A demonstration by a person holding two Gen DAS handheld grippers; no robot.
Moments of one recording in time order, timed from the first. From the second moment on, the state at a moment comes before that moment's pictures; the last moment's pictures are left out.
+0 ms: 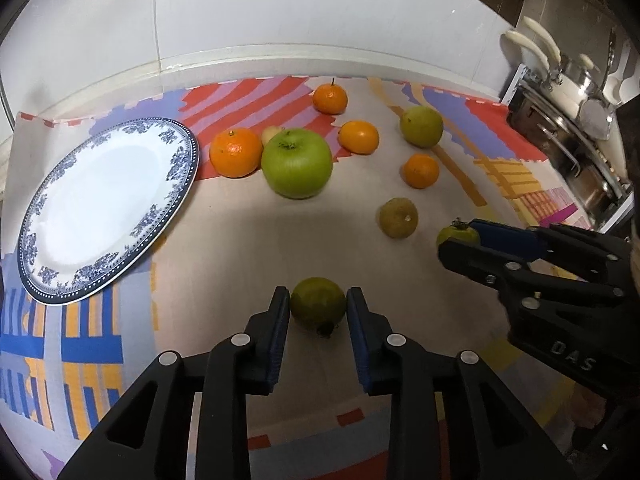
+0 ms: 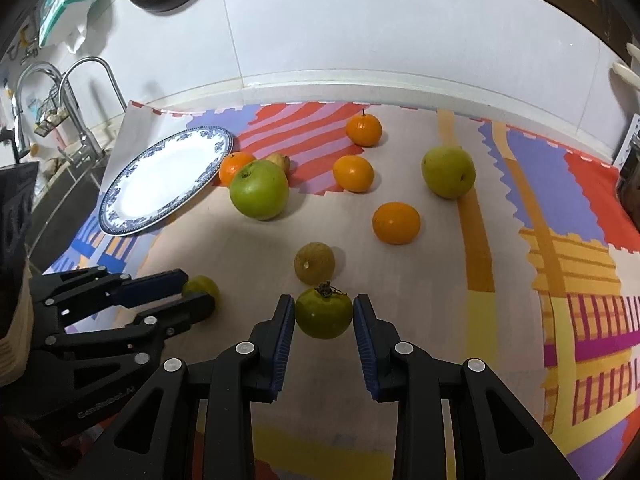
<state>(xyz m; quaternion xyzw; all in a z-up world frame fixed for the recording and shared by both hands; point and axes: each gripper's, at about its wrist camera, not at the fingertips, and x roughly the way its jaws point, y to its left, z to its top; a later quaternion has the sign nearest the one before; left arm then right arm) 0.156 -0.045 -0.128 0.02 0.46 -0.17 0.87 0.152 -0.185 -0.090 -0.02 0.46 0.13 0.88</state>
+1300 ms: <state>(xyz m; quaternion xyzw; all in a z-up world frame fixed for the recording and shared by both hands) 0.161 0.069 -0.036 0.00 0.34 -0.03 0.94 0.202 -0.067 -0.022 -0.07 0.36 0.30 0.88</state>
